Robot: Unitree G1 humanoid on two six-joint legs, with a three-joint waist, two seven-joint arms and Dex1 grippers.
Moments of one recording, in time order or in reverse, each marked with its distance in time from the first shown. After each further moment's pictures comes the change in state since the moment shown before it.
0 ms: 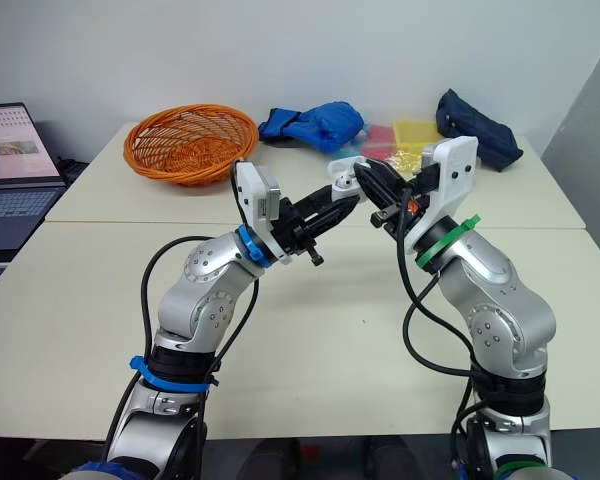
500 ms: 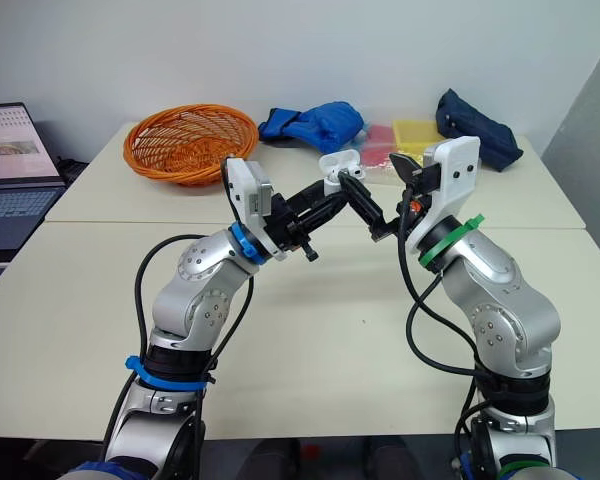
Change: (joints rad) left arm -0.002 -0.001 0.023 -0.001 -0.007 -0.001 0.001; right arm -0.001 -0.021 -0.002 0.001 -0.002 0.008 -0.005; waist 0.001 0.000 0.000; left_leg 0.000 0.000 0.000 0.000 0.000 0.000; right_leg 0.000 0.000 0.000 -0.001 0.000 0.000
